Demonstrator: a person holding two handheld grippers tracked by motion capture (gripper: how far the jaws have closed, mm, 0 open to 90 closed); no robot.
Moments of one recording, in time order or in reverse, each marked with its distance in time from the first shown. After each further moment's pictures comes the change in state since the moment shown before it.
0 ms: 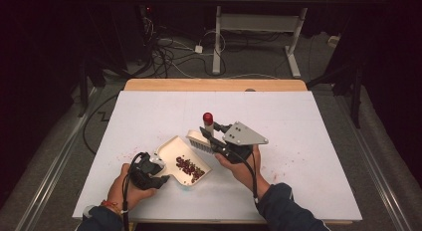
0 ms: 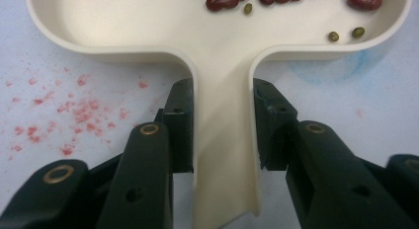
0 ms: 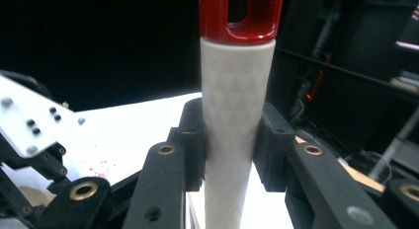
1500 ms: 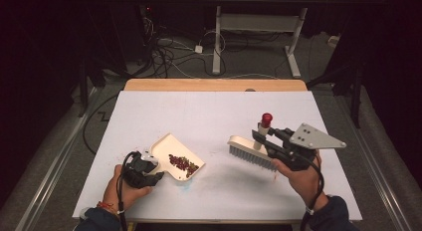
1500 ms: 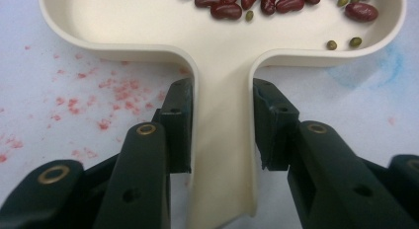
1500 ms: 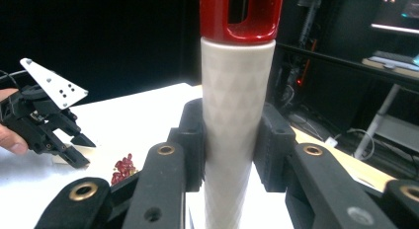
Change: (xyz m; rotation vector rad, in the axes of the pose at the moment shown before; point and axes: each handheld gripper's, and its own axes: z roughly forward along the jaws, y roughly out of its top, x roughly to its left) left arm 0.012 -0.012 -0.005 -0.058 0.040 -0.111; right arm -0.062 0.009 -0.129 0.031 -0.035 0.100
